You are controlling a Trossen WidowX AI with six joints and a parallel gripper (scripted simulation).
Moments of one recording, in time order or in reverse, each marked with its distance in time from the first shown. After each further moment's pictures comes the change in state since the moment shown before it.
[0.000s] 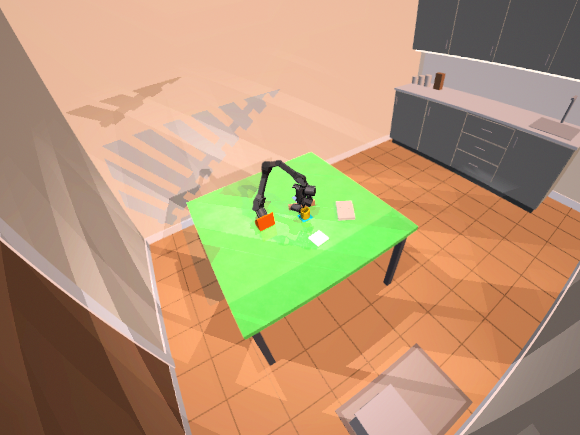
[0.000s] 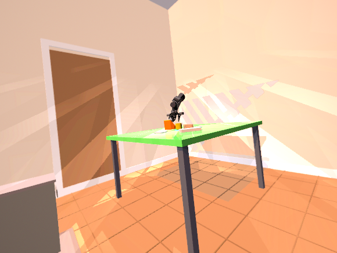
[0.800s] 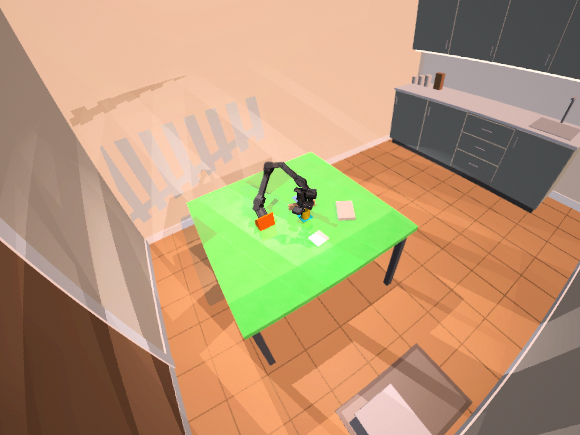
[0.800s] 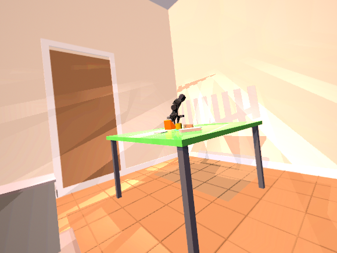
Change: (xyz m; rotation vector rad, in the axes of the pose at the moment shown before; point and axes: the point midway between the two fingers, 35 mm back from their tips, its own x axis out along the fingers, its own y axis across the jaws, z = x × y) arm 0.029 0.002 0.005 -0.003 0.001 -0.004
